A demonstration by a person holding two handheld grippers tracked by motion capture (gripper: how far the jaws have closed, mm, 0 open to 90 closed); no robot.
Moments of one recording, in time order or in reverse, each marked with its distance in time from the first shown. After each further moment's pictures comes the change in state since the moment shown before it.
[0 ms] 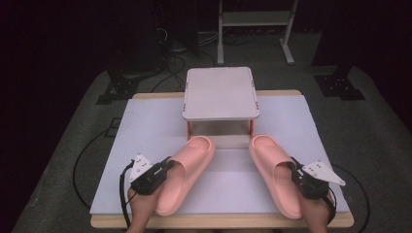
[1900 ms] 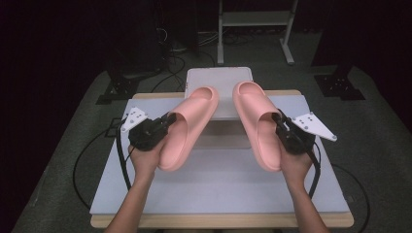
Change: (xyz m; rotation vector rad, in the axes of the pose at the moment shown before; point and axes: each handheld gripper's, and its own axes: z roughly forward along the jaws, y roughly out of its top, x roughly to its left) left arm 0.020 0.123 0.026 -0.150 -0.003 -0.049; right arm 0.019 0.130 0.035 -0.247 0.002 0.084
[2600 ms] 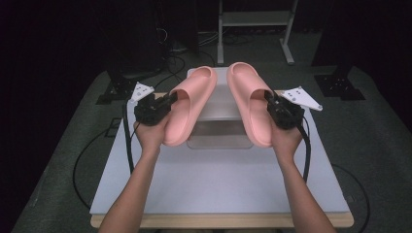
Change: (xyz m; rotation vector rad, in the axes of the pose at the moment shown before) left arm 0.024 0.033 0.048 0.030 0.074 -0.035; right arm -0.002 0.033 0.055 0.017 -0.021 0.000
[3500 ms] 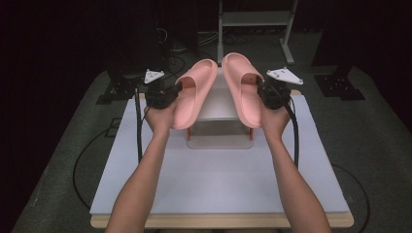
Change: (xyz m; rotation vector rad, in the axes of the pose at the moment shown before) left arm 0.011 0.014 0.053 0.082 0.084 -0.064; right arm 0.001 0.019 0.063 0.100 -0.050 0.019
